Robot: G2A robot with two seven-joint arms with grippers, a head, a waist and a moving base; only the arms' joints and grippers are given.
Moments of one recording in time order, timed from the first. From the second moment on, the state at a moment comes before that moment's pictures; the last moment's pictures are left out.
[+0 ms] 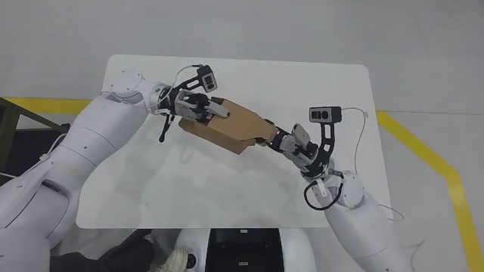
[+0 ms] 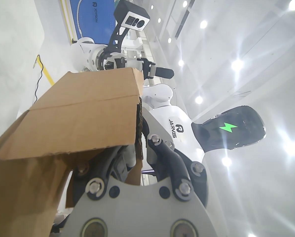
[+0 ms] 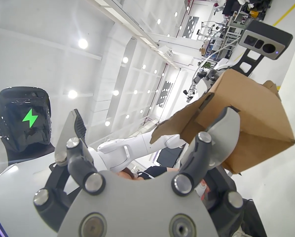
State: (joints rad) left arm 0.57 -0.91 -0.60 -1.11 -1.16 -0.11 -1.54; right arm -1.41 -1.27 1.10 -1.72 0.62 -0.62 0.73
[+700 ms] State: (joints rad) left arm 0.60 -0.92 -0.65 -1.12 -1.13 -0.09 -1.54; right arm -1.50 -1.27 1.13 -1.81 0.59 -0.64 0.70
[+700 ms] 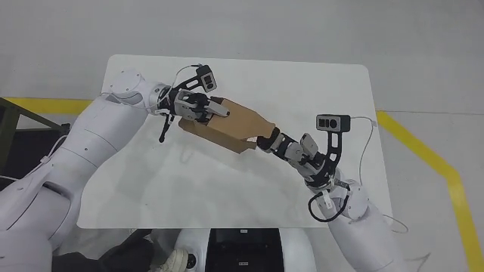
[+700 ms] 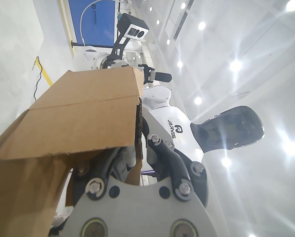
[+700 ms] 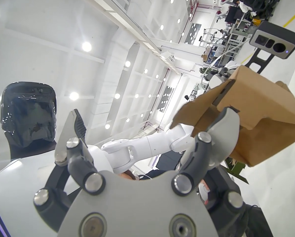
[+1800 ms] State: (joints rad) left arm 0.62 -0.93 -0.69 -1.12 -1.12 -0.07 -1.54; right arm -1.61 -1.26 1.10 -1.92 0.37 -0.74 0.59
